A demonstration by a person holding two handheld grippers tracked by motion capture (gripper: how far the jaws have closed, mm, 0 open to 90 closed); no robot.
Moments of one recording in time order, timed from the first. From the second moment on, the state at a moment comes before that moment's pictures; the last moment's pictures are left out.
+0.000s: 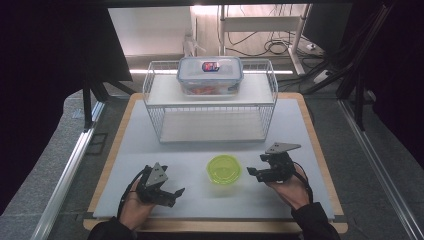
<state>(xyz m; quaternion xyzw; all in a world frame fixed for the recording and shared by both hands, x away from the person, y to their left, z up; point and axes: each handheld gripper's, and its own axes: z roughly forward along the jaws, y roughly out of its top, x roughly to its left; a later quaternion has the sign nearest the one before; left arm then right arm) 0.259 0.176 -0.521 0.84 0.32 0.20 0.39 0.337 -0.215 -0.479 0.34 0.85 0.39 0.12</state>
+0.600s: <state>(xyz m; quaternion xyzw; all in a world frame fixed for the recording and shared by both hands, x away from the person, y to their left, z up) 0.258 0.174 -0.521 0.84 0.32 0.20 0.39 0.354 -0.189 -0.475 0.36 0.83 0.43 0.04</state>
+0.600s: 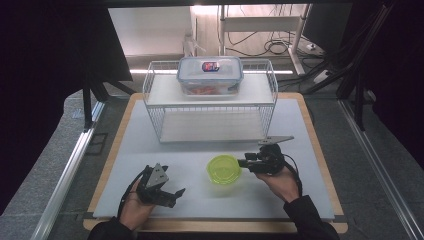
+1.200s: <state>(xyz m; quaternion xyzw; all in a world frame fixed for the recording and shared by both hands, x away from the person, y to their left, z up) 0.257 0.173 -0.522 0.85 0.31 0.20 0.38 0.372 -0.176 -0.490 0.36 0.83 0.42 -0.07</state>
